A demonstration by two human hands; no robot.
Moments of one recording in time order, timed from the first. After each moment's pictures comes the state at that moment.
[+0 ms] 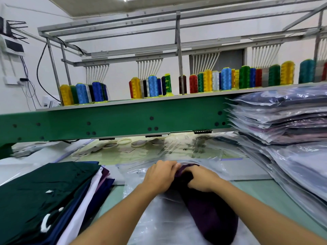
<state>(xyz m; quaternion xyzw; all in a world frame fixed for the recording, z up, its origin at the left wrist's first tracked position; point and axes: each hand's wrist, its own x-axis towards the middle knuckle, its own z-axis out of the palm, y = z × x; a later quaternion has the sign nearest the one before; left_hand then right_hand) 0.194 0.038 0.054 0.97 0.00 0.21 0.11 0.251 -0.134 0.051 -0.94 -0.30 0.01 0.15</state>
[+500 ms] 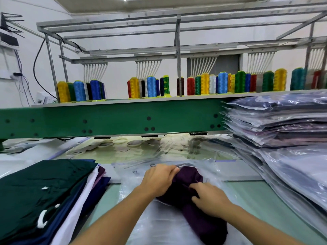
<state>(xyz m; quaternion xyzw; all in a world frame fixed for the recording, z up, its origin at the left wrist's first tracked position) 0.185 0.033 0.046 0.97 -0.03 0.20 0.10 0.204 -0.168 0.015 -0.95 -0.28 -0.03 0.12</state>
